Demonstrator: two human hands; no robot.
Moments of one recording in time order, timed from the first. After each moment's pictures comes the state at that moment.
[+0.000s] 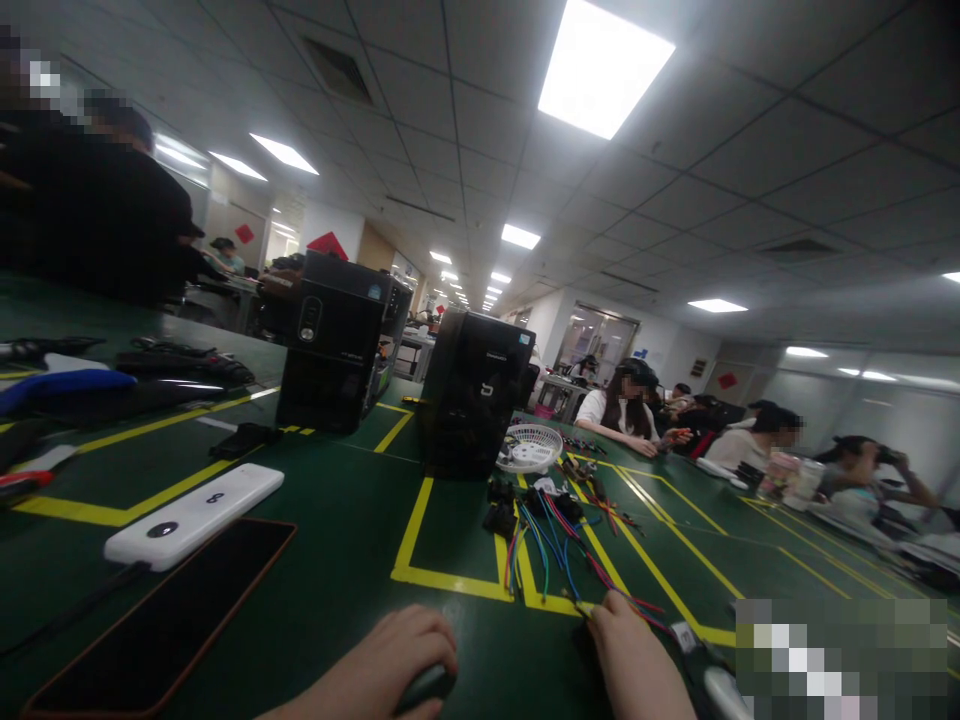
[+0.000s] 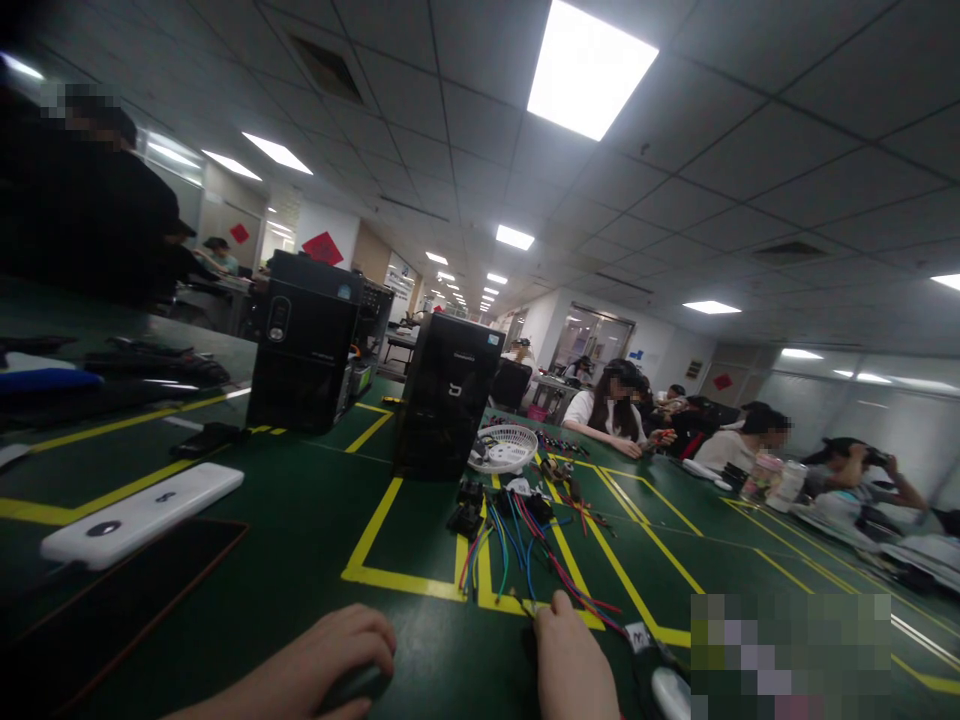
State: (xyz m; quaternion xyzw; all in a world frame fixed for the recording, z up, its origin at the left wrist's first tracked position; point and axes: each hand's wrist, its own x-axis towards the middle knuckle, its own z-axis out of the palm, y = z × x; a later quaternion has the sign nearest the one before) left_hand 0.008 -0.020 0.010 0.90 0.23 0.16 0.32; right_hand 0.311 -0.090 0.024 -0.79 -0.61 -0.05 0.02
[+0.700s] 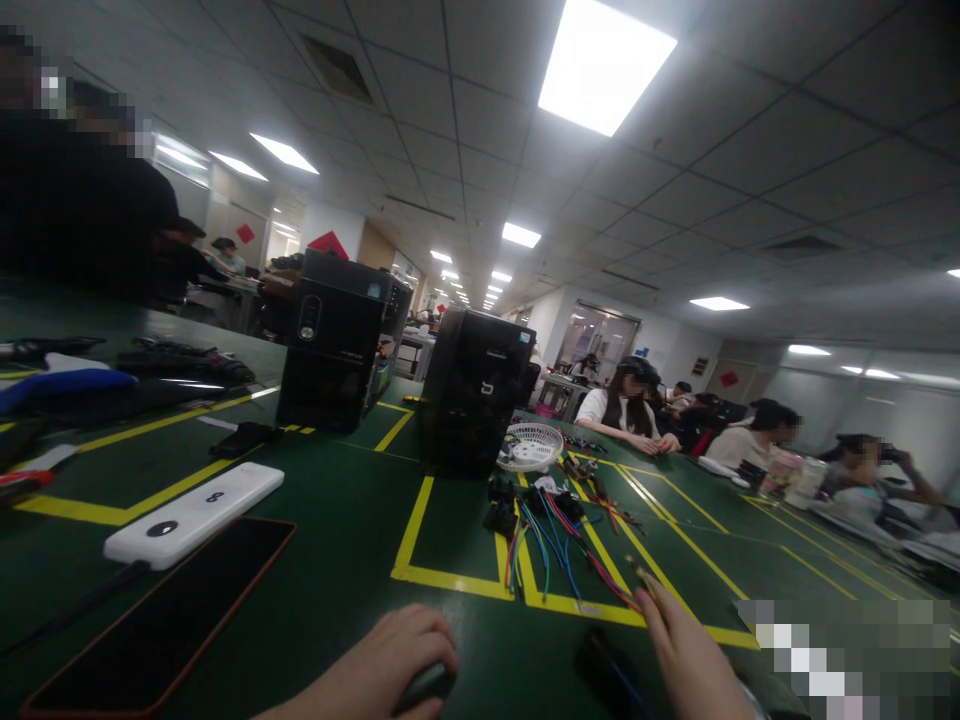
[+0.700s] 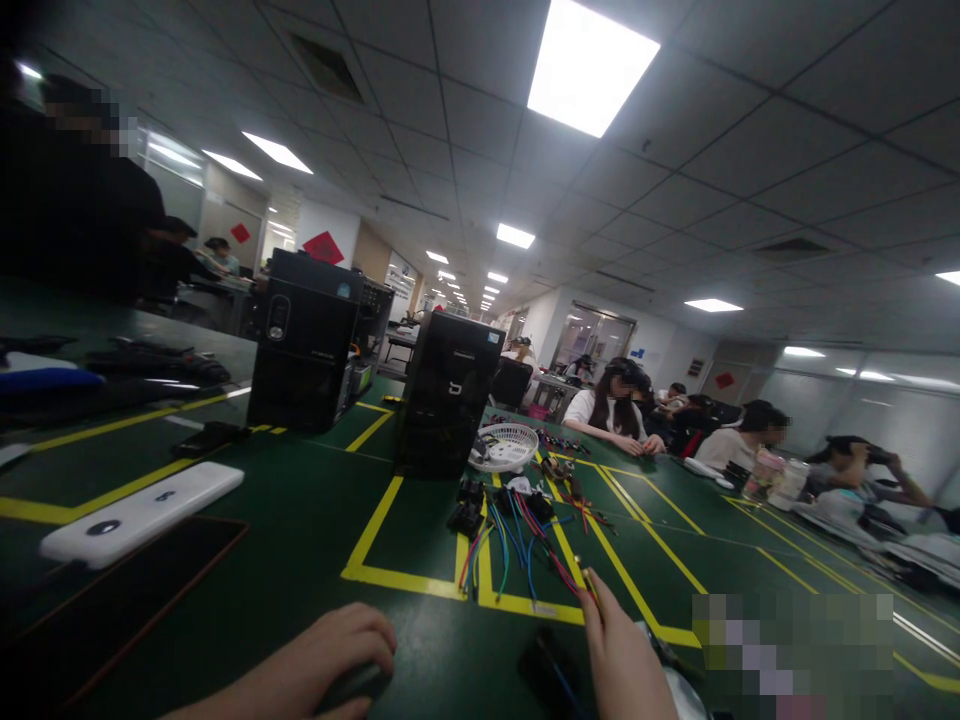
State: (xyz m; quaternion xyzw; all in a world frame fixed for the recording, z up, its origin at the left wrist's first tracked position) left_hand 0.008 -0.021 0.009 0.90 0.23 0.17 0.33; right_hand 0.349 -0.114 0.039 -0.83 -0.51 -0.03 0.23
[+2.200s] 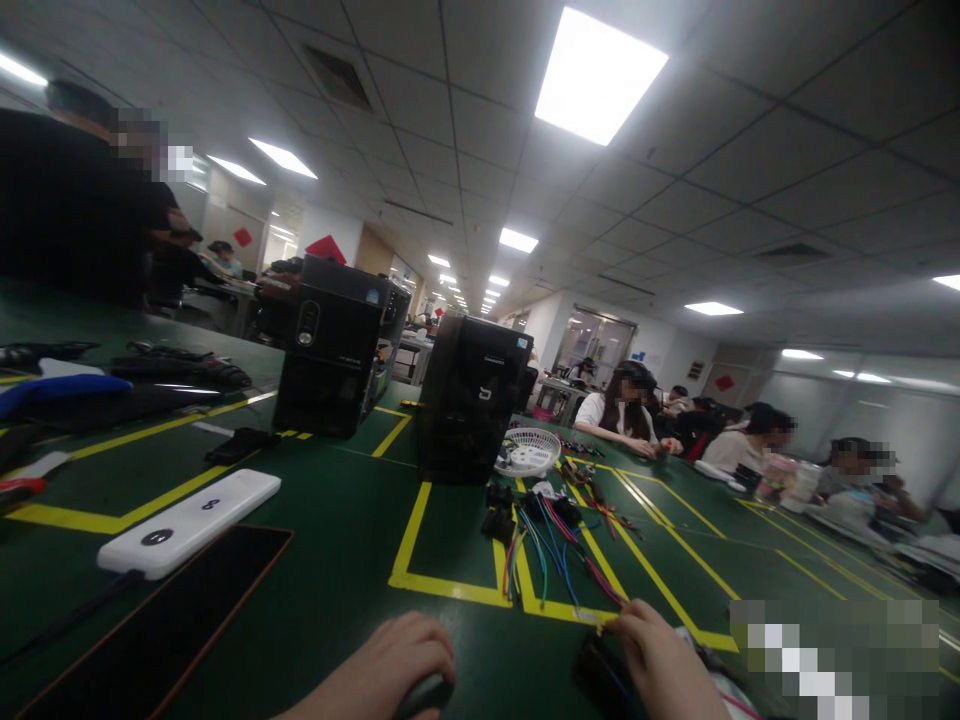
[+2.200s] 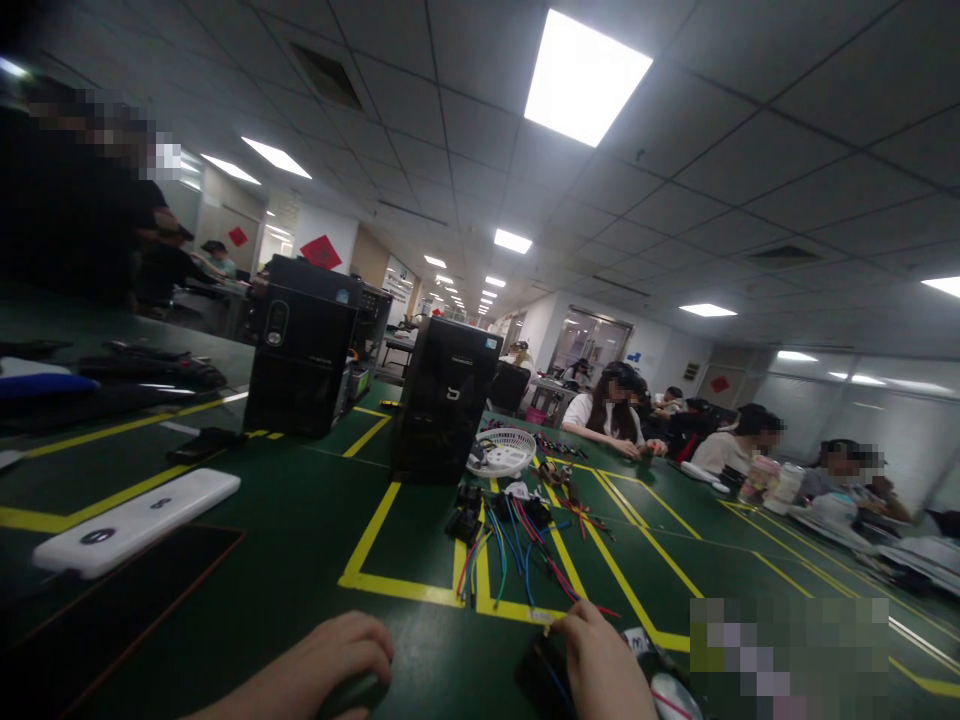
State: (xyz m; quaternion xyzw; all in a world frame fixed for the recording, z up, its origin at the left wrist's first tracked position) left_hand 0.008 -0.024 0.008 0.90 0.24 0.17 0.33; right_hand 0.329 -0.113 0.045 -0.78 -0.62 -0.04 0.08
